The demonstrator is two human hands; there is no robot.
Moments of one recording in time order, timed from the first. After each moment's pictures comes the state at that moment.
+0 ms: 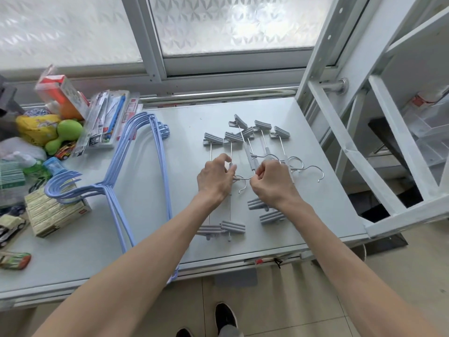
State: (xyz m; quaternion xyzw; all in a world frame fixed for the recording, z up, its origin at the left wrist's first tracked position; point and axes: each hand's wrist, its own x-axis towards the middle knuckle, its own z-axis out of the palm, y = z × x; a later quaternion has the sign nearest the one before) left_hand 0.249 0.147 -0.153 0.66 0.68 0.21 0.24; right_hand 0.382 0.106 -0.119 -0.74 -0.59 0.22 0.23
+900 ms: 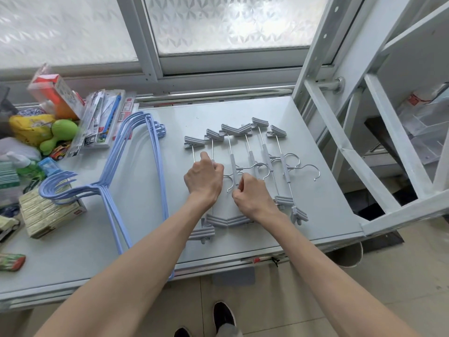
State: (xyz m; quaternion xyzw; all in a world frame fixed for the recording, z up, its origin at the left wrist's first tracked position) left_hand 0.243 0.149 -0.155 0.64 0.74 0.16 0.12; right_hand 0.354 0.095 -0.150 -0.73 -0.59 0.31 0.18
